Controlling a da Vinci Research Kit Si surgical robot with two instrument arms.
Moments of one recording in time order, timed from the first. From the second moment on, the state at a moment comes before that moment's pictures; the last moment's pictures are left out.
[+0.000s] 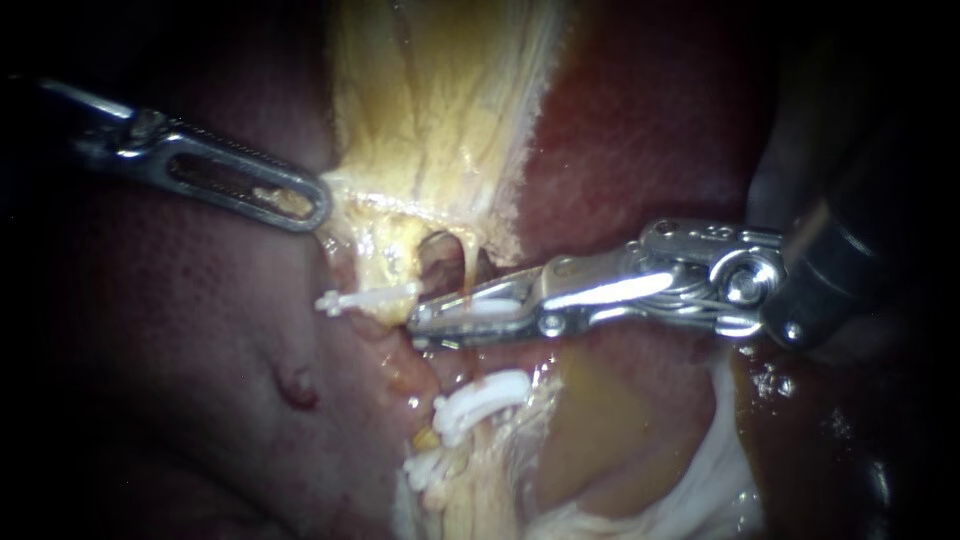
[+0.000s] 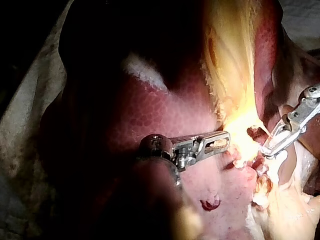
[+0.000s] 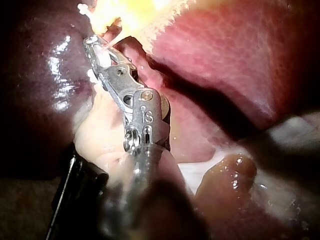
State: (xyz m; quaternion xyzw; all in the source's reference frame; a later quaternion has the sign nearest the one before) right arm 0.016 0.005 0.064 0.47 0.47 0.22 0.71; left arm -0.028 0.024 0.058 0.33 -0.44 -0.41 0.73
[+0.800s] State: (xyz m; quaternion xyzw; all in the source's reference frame) right arm 0.016 0.005 0.064 0.37 0.51 0.22 0.74; left arm -0.028 0.024 0.058 0.33 -0.44 -0.41 0.73
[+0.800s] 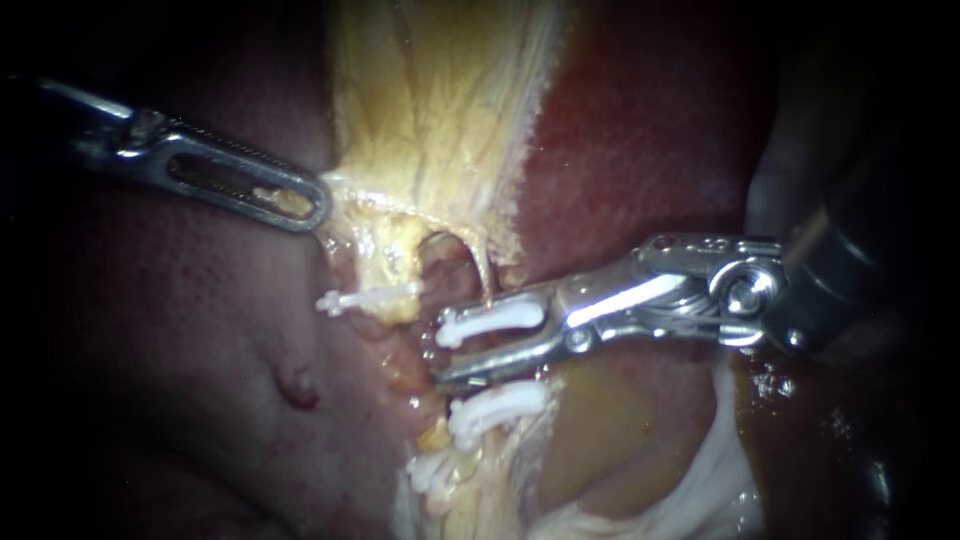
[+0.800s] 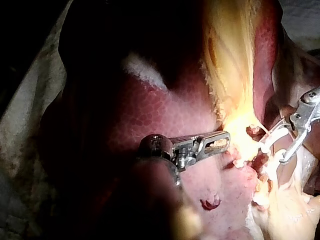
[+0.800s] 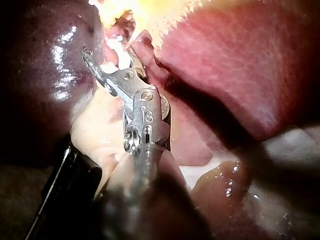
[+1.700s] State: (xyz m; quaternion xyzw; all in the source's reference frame) right arm 0.010 0.005 0.065 0.23 0.55 0.13 0.79; left arm -0.028 0.024 0.058 0.33 -0.43 -0.41 0.73
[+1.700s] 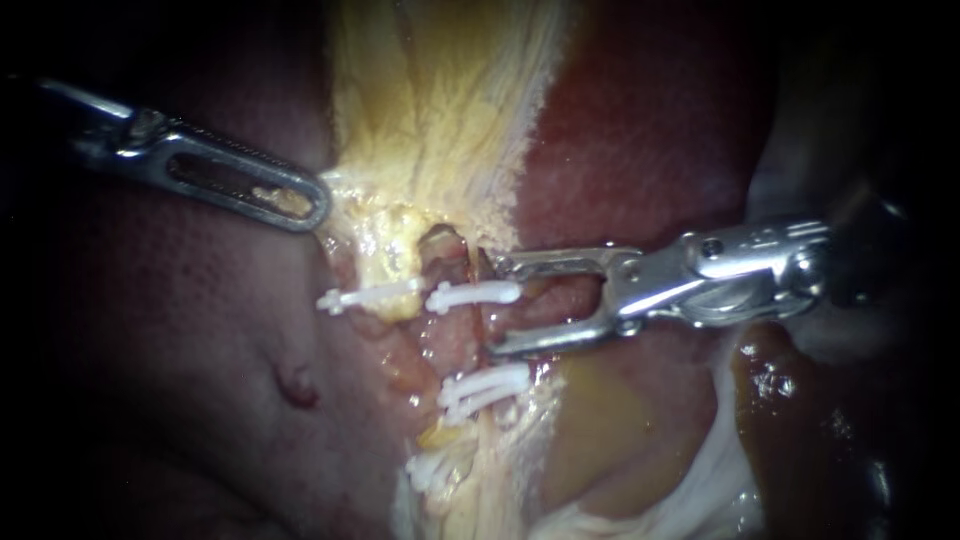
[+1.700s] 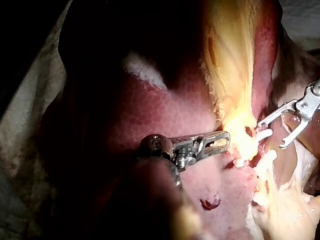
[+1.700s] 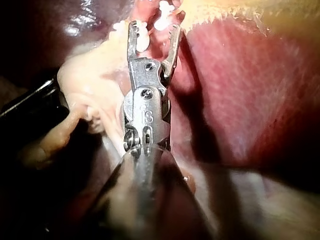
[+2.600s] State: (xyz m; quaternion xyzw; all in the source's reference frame) right arm 0.004 0.006 0.062 0.21 0.56 0.10 0.80; left arm -0.032 0.022 0.060 0.33 -0.44 -0.40 0.73
